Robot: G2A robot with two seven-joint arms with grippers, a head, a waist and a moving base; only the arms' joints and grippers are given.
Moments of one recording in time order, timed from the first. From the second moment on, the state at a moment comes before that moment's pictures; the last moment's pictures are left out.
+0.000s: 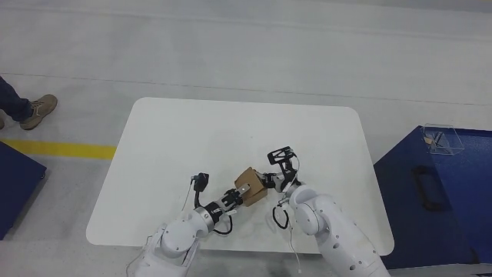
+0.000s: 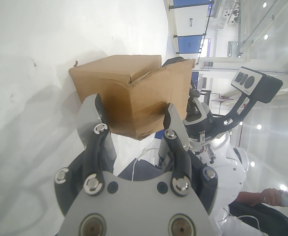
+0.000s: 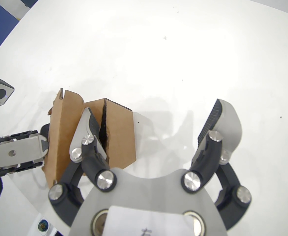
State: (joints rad) left arm 1.32 -1.49 -1.24 -1.38 0.25 -0.03 -0.53; right arm -1.16 -1.25 1.04 -1.46 -1.08 0.06 0.41
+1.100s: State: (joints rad) left arm 1.28 -1.47 -1.18 -1.36 0.28 0.03 -0.49; right arm -1.16 -1.27 1.09 -1.42 -1.06 0.05 0.42
